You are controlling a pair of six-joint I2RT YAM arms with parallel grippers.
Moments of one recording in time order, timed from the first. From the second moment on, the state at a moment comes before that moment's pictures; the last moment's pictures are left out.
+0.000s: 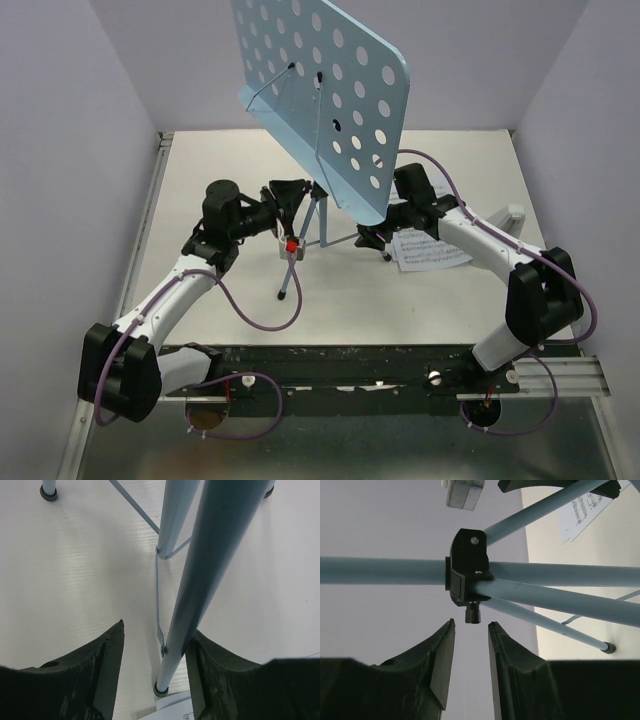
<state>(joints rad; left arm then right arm) -0.36 1.16 0.79 0.23 0.76 1.52 0.48 1.59 1.15 -0.41 -0.67 -0.74</state>
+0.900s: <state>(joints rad) -0.36 1.22 1.00 -0.01 0.74 0.86 0.48 1.60 1.16 -0.41 -0.67 -0.74</state>
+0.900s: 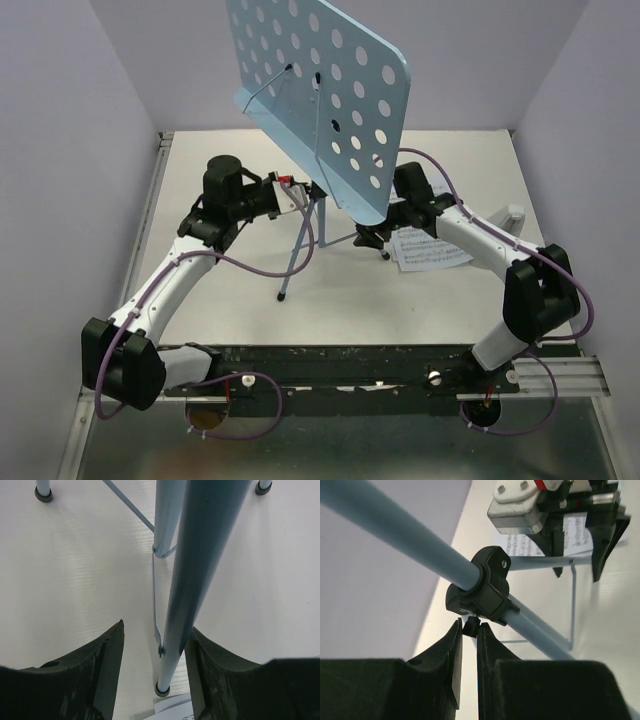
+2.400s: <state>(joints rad) -0.20 1.31 0.90 0.38 0.89 -0.59 0.48 1.63 1.19 -0.41 -0.67 -0.75</state>
